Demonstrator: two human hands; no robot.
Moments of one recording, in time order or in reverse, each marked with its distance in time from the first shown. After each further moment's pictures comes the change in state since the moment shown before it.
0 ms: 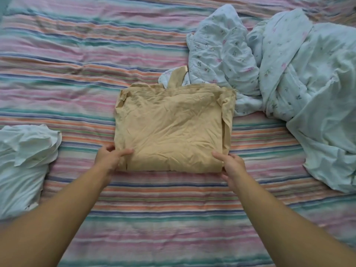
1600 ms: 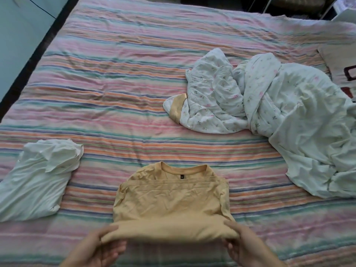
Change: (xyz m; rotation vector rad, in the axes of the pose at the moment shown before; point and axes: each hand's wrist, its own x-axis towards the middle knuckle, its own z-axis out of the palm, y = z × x) left_hand -0.170 -0.084 -0.103 -0.243 -0.463 -0.426; right_hand -0.152 0.083 -0.088 0.124 -0.286 0.331
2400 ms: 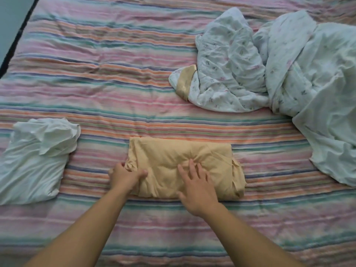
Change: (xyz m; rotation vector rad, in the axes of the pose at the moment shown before) left_hand 0.157 0.062 0.022 0.610 0.701 0.422; right_hand 0.101 -0.003 0.117 -1.883 0.138 -0.755
